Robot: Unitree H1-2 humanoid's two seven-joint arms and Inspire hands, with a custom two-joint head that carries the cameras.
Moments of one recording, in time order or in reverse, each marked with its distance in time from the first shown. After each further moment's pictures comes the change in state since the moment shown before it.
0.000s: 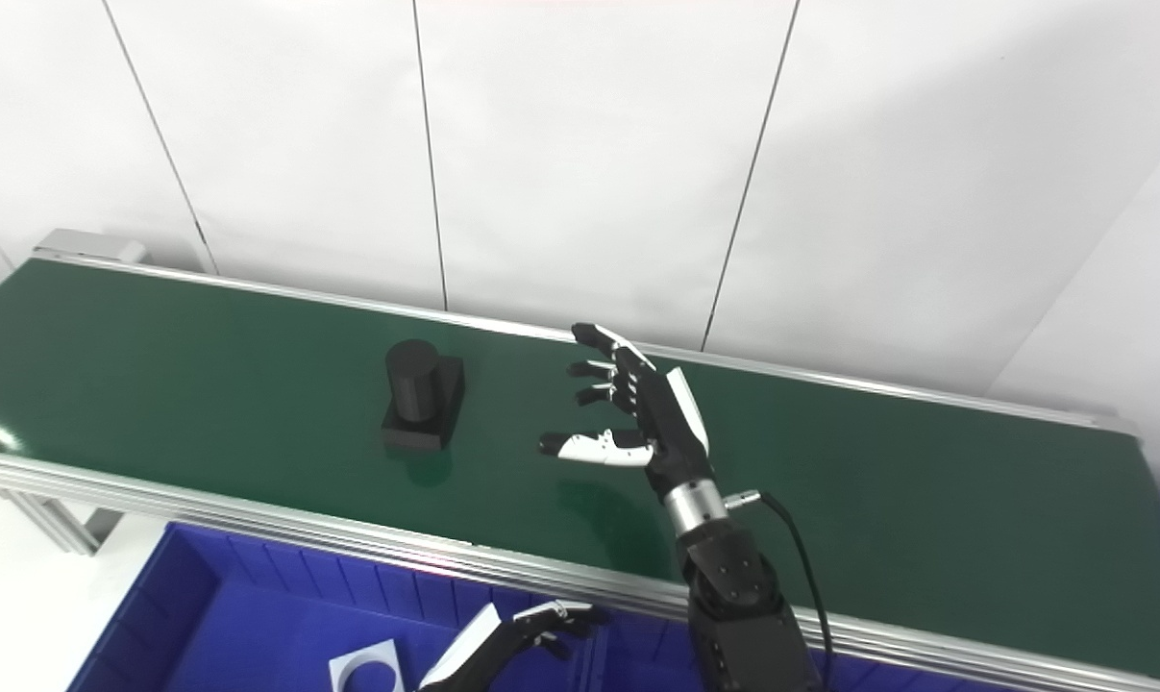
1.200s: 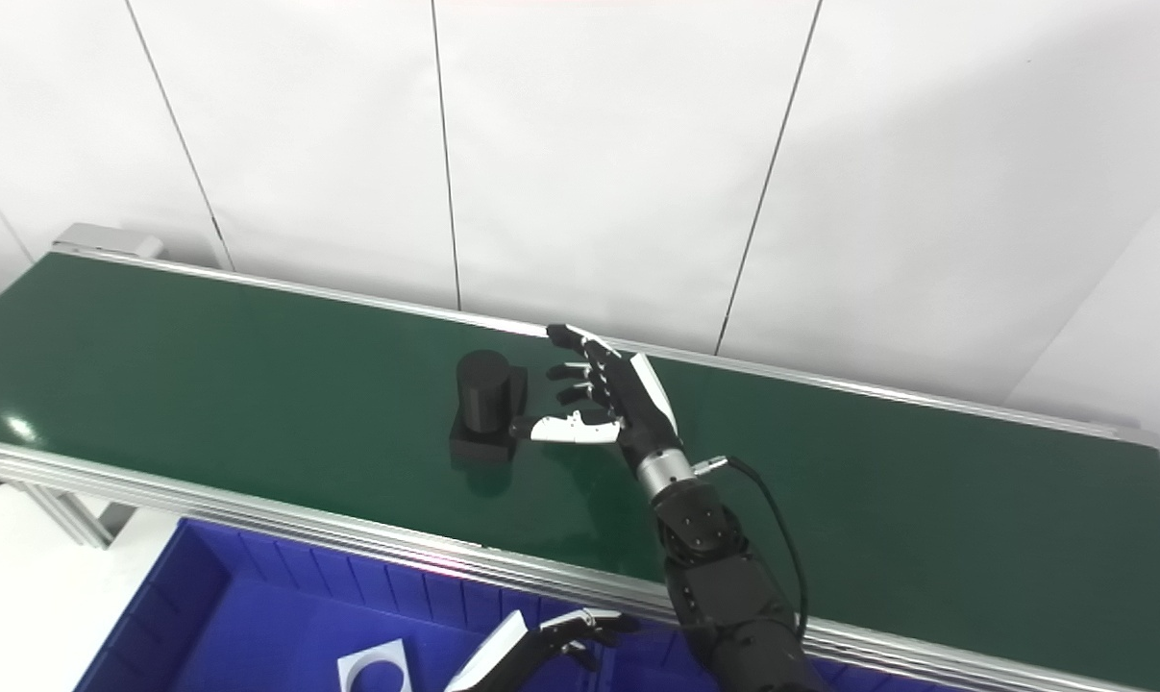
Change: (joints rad) left arm 0.013 -0.014 -0.031 -0.033 0.022 0.000 0.021; right arm -0.187 0.022 0.066 0.338 -0.053 0.000 -0.078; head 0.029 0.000
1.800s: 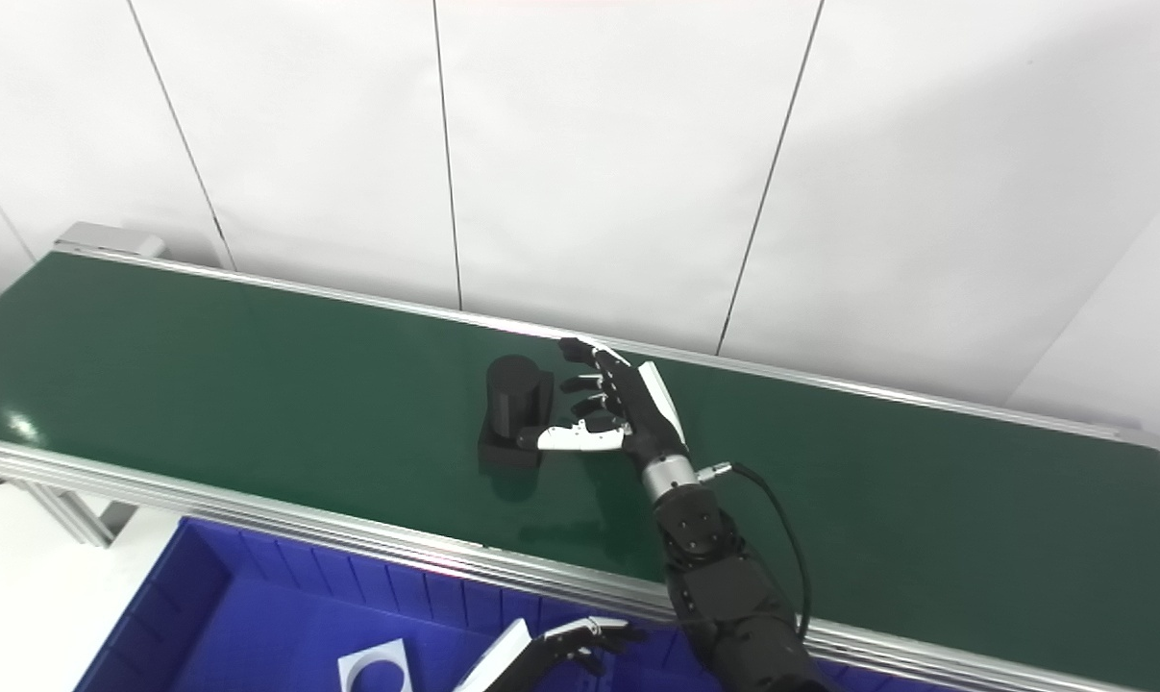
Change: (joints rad) left arm 0.019 0.003 -0.023 -0.030 0.021 0.000 0.031; right arm -0.020 -0.005 0.029 0.064 -0.040 0.000 -0.094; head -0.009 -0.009
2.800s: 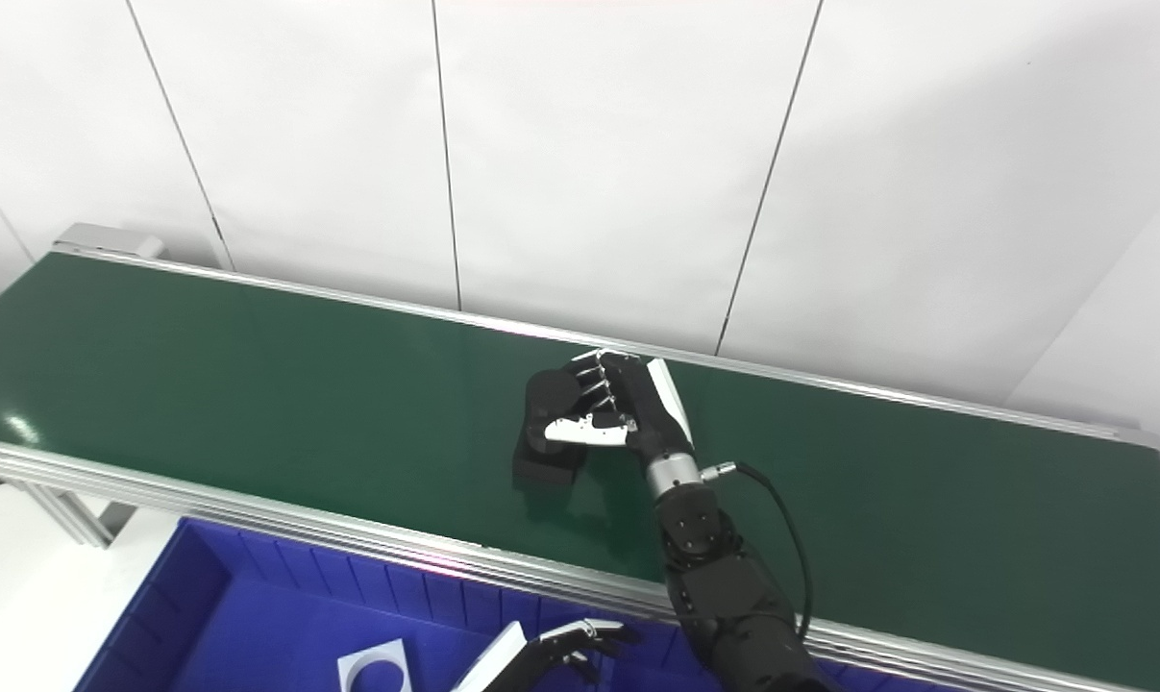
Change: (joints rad) left arm 0.008 0.006 0.007 -0.007 -0.001 0.000 -0.004; right arm -0.009 0.002 0.005 -0.001 -0.038 0.000 -0.079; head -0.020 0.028
